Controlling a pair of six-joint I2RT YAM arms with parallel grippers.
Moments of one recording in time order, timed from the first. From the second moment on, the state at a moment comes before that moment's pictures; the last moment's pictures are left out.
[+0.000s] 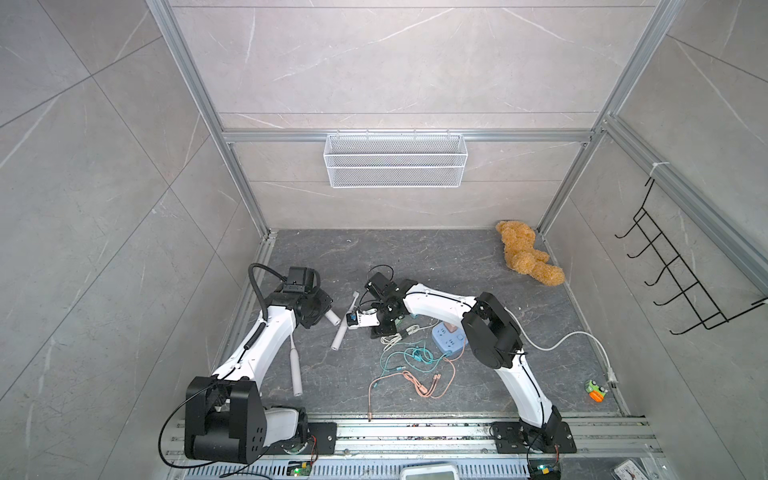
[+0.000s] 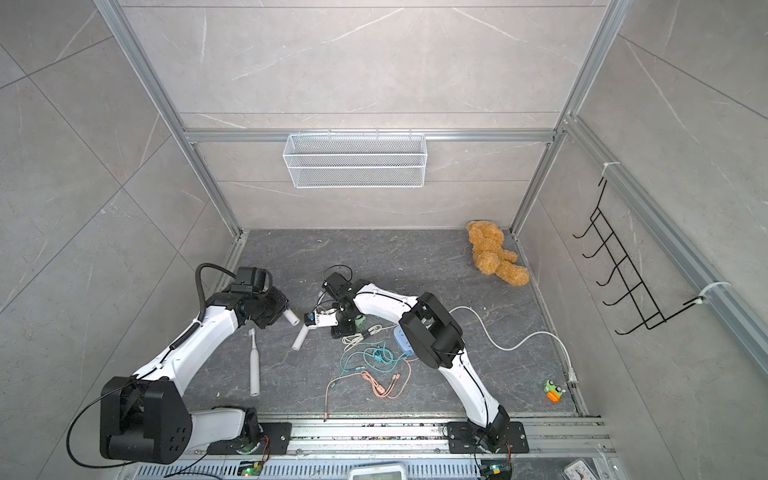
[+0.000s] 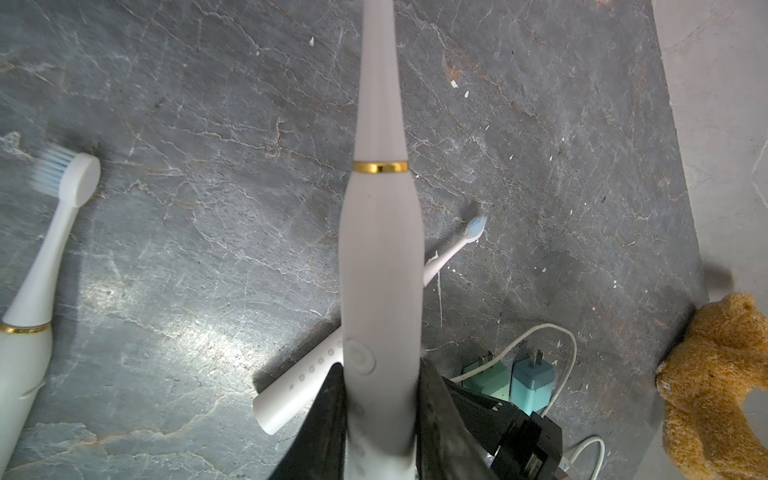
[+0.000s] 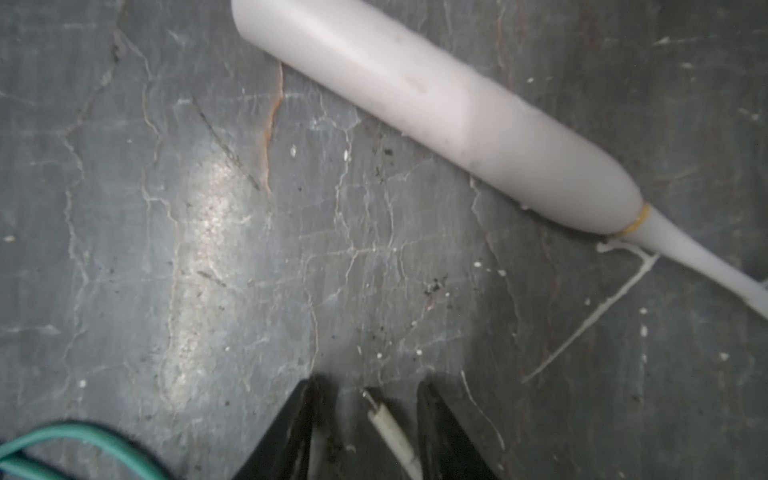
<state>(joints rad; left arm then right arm) -0.13 1.30 0.92 -0.65 0.09 -0.91 0.86 2.30 1.79 -0.72 -0.29 -0.90</state>
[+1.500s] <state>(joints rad) -0.12 1.28 0.92 -0.65 0.09 -0.91 0.82 2.38 1.96 -0.83 -0.26 -0.95</state>
